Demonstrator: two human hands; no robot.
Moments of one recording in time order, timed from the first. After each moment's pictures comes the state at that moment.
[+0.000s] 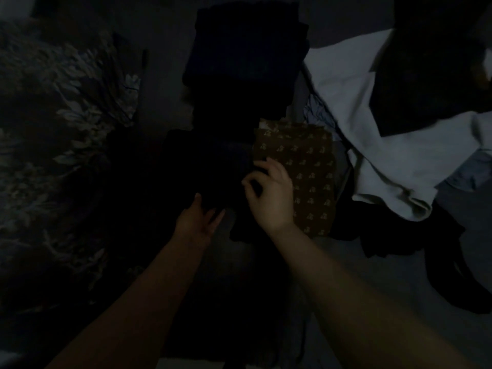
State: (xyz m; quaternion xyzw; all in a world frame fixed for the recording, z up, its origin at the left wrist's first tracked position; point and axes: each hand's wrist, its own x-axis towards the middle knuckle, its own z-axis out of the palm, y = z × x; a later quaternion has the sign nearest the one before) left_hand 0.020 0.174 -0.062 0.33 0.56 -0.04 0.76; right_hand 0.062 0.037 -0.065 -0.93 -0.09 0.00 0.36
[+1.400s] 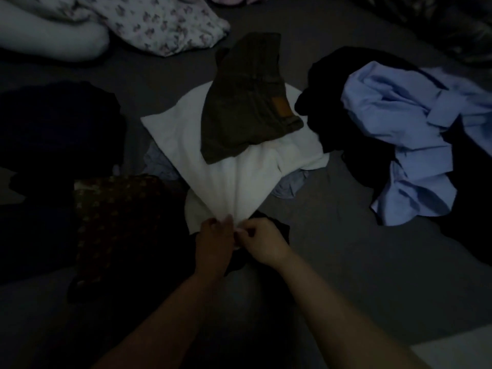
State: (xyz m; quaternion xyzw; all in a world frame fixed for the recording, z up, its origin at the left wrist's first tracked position) left_hand 0.062 -0.185 -0.012 0.79 0.29 -0.14 0.52; right_hand 0.070 -0.301 -0.022 -0.84 0.03 0.24 0.48
